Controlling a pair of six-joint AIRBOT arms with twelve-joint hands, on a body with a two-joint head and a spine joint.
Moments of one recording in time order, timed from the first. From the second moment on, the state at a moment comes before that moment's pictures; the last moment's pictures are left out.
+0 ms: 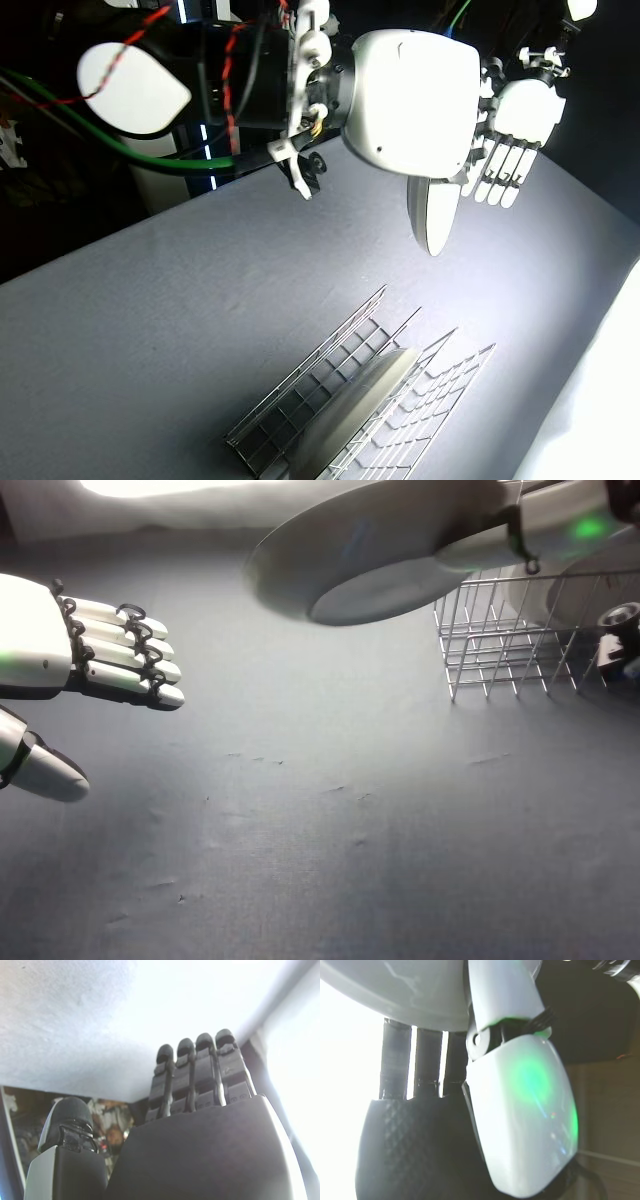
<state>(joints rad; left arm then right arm) 0.42 -0.92 1.52 1.61 -0.89 -0.26 -0.11 -0.86 0.92 -0.13 0.34 -0.19</state>
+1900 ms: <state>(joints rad) 0.41 -0.92 1.51 1.61 -0.89 -0.27 -0.38 -0.77 1.09 -0.21 0.42 -0.21</state>
